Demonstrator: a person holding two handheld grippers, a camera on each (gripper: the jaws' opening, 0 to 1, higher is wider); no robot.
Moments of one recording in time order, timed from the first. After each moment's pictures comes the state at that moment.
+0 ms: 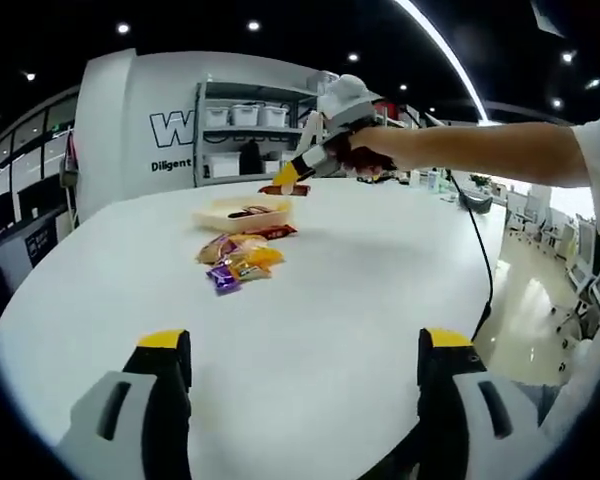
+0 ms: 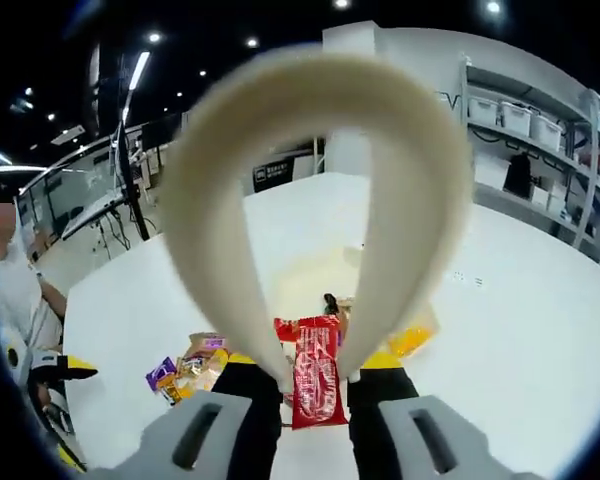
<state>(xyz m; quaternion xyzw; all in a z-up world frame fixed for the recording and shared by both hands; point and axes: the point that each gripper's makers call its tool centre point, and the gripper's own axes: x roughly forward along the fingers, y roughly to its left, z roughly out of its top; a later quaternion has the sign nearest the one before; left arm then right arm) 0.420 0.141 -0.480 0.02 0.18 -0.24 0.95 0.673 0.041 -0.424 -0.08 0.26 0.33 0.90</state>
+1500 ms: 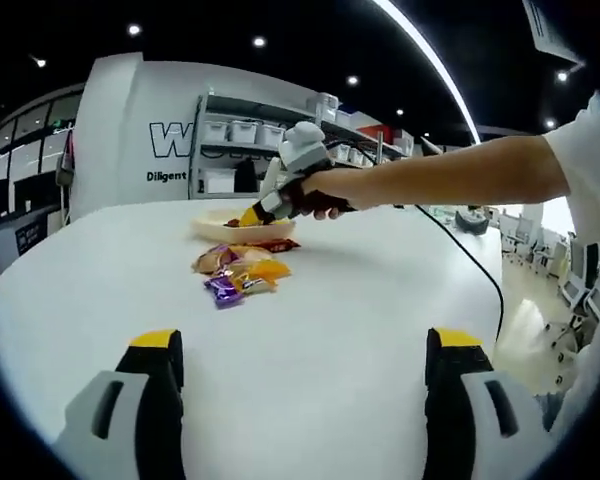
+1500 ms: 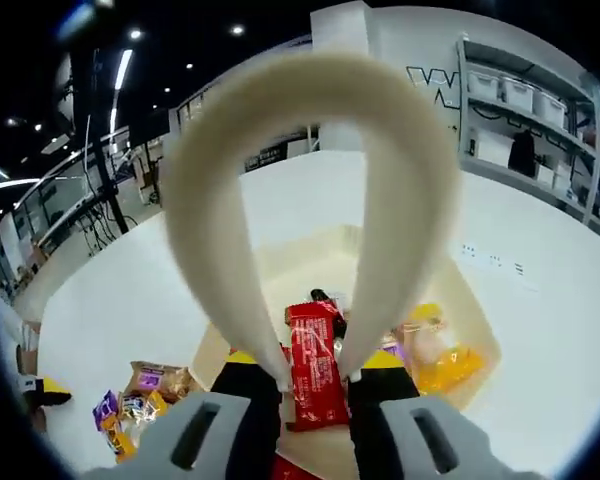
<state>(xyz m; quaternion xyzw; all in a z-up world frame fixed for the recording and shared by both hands) 0.448 0.140 -0.488 -0.01 0.13 -0.26 0.96 0.728 0.077 -0.482 -0.06 0.30 0.32 0.90</state>
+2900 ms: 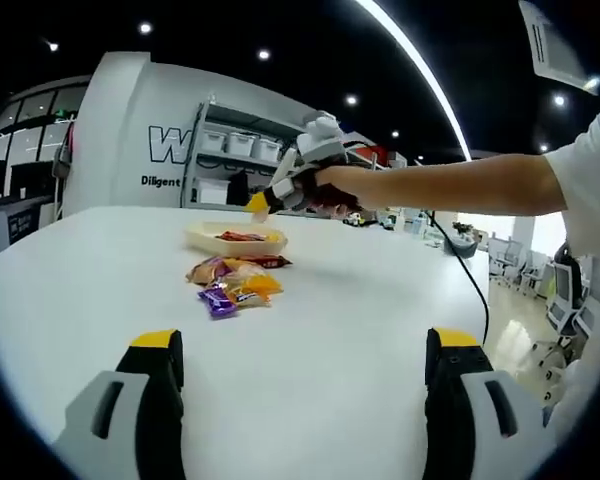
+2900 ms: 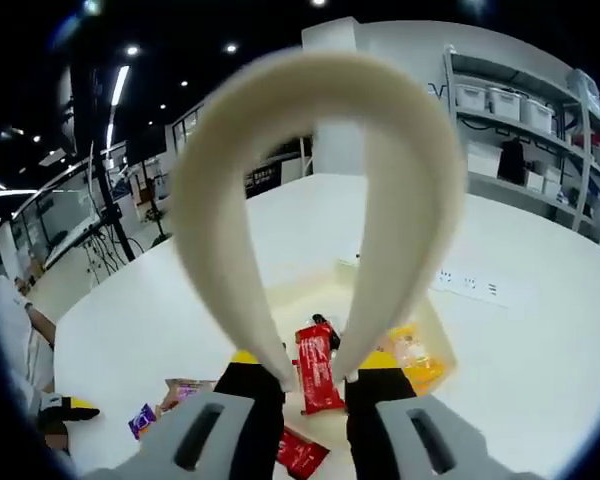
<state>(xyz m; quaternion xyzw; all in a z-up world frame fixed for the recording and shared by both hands) 0.447 0.138 -0.477 -0.05 0.10 -0.29 0.95 0.709 0.059 -0.427 -0.04 0.27 0.31 0.91</state>
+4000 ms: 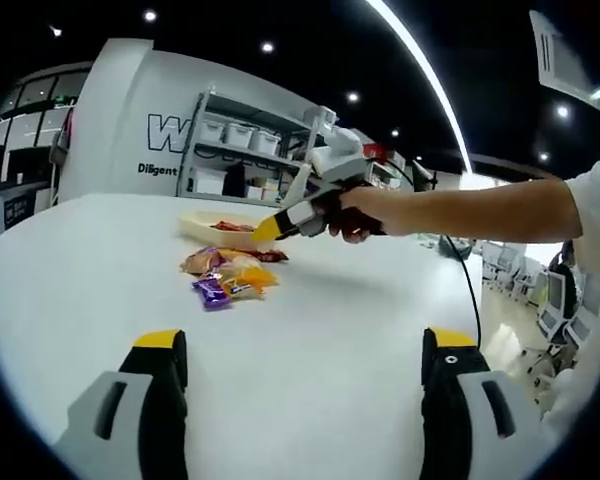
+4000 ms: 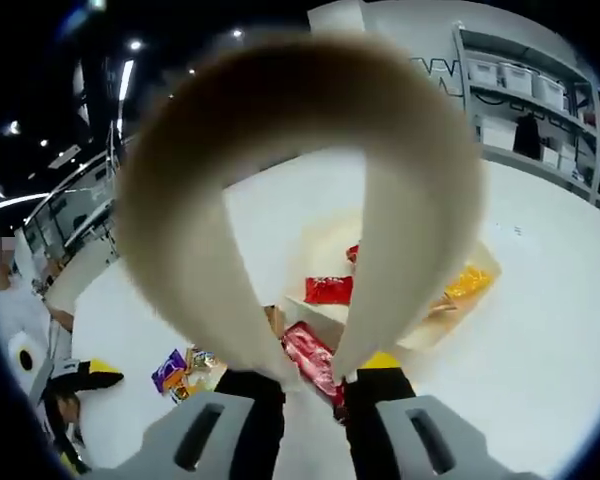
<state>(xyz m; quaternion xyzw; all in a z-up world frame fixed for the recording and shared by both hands) 0.448 0.137 -0.480 -0.07 0.12 -0.30 0.94 0.644 0.069 -0.475 -0.03 0.32 0.35 0.88</state>
